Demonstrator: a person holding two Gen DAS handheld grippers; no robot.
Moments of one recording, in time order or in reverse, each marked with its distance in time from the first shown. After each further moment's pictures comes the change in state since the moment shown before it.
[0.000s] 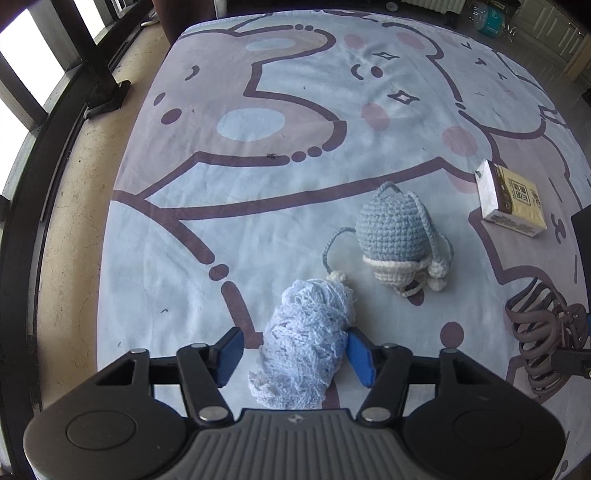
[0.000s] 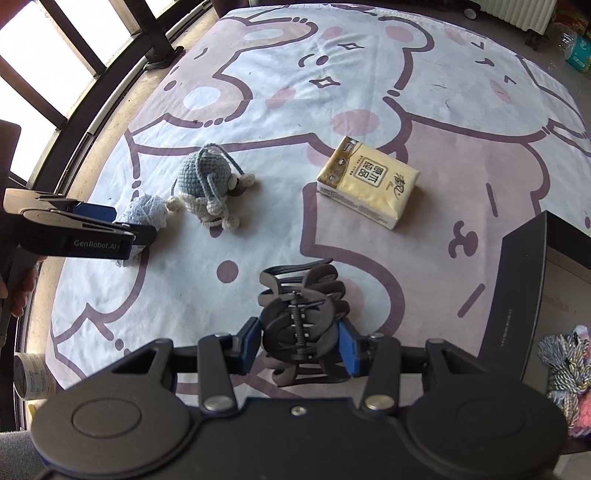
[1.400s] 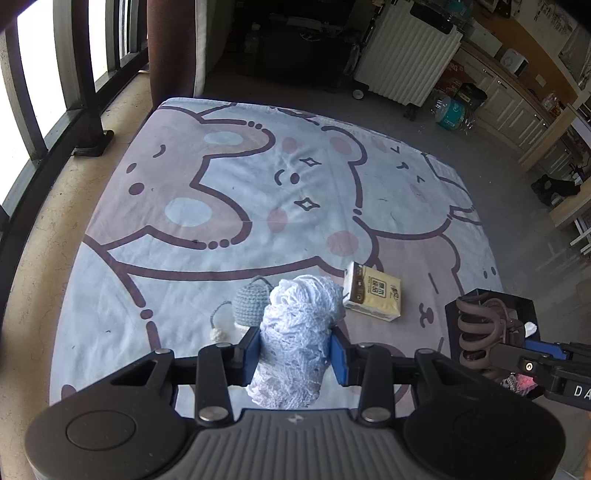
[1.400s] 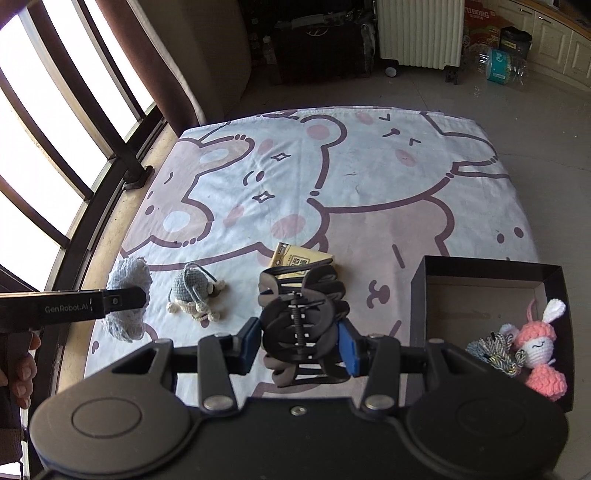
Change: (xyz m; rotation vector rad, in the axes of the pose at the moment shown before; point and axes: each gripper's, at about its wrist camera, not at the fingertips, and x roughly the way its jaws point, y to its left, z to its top) left arm -0.108 -0.043 0.001 -0.157 -0.235 -0.216; right arm -0.109 -0.044 -0.013 0.199 -0.290 -0.036
